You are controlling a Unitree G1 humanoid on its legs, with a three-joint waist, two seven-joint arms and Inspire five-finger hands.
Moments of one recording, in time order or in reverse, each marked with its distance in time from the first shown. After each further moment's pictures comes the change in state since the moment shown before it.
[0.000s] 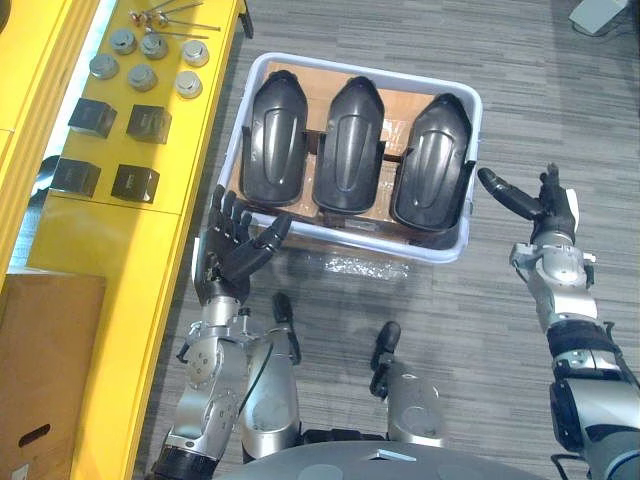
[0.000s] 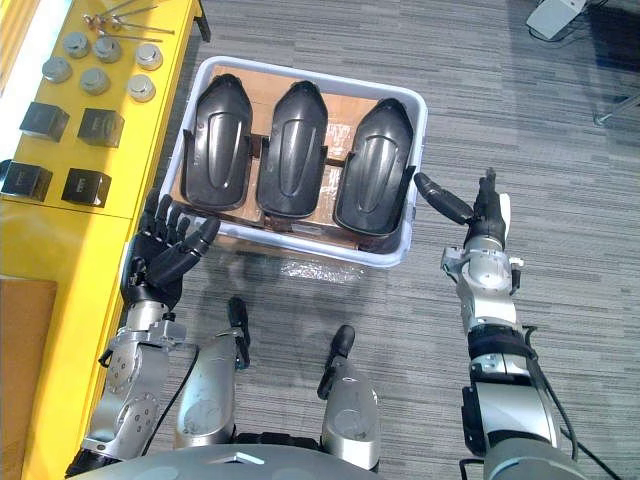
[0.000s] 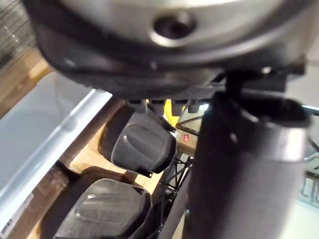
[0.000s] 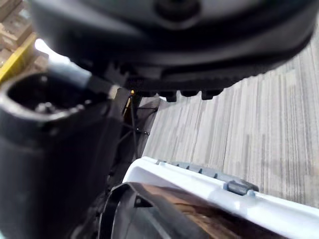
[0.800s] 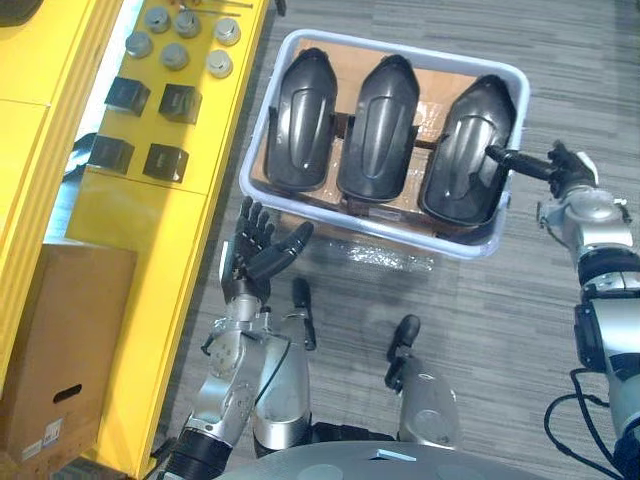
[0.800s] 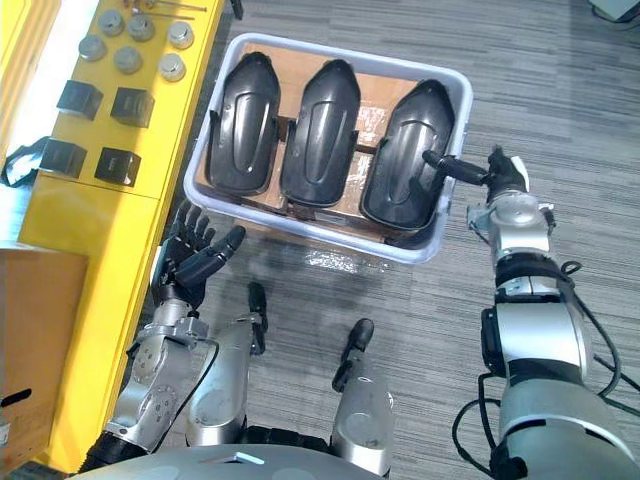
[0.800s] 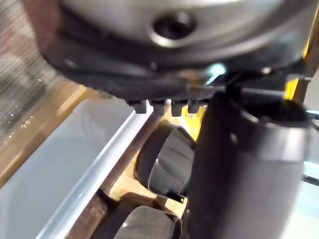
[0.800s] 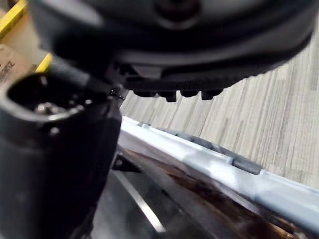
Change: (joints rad) left arm -0.089 -0.027 -0.086 0.144 -0.009 -0.004 0.041; right arm -0.415 -0.154 0.151 0.405 -0.115 0.169 0.157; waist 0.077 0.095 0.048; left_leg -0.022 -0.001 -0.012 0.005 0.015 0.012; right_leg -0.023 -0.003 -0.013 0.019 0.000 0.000
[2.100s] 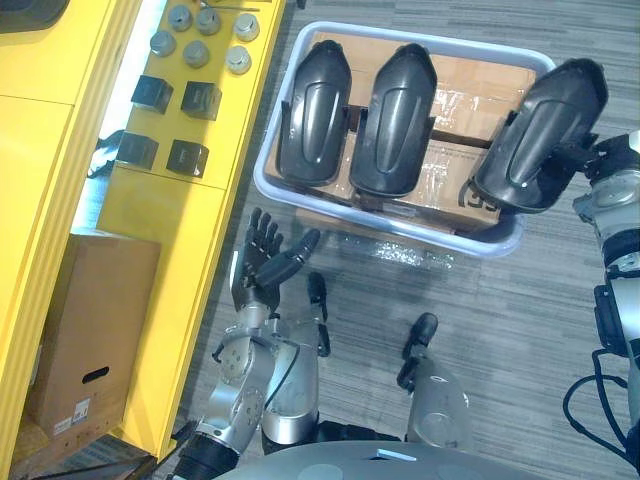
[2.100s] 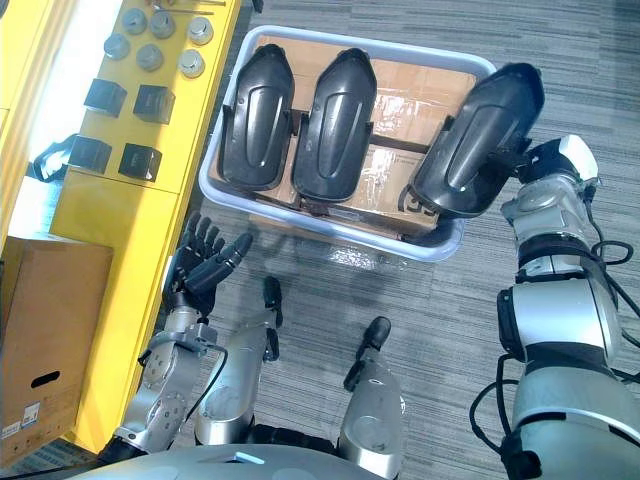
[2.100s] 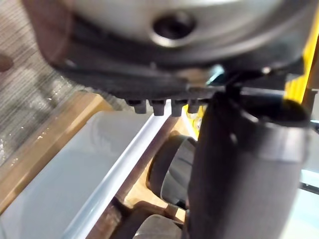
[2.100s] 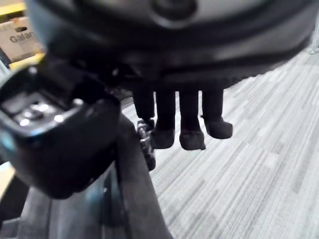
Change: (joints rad) left arm 0.032 -0.014 -0.063 0.020 -0.035 -0.026 0.012; right arm -0.077 -0.067 0.118 0.087 -0.354 0.037 -0.219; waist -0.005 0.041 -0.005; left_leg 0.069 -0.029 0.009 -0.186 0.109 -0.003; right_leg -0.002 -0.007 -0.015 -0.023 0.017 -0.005
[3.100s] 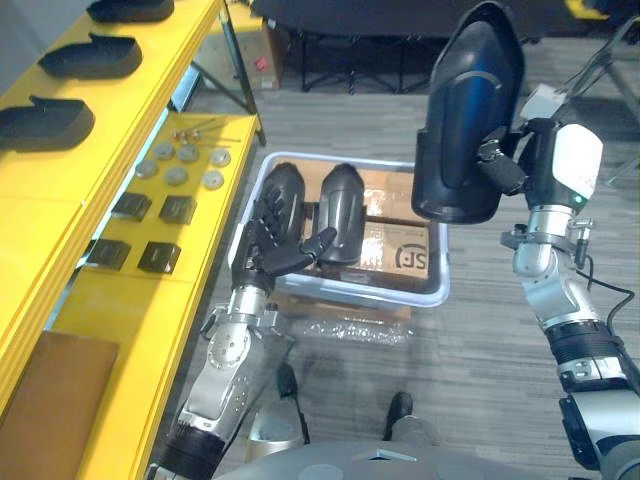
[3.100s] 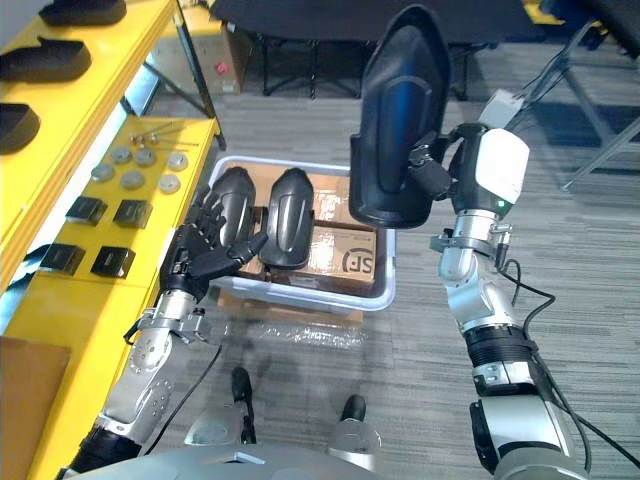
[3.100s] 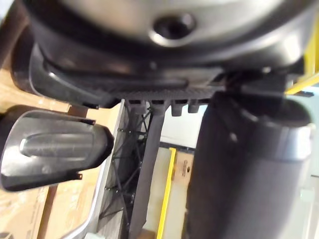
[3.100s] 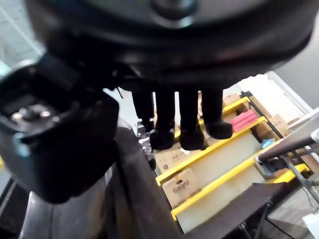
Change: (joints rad) left arm -0.082 0.051 0.064 -0.090 0.227 0.200 -0.109; right arm 0.636 0.237 -0.156 -0.921 -0.334 -0.222 -0.393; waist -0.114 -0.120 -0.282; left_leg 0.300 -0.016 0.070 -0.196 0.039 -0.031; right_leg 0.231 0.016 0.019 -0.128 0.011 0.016
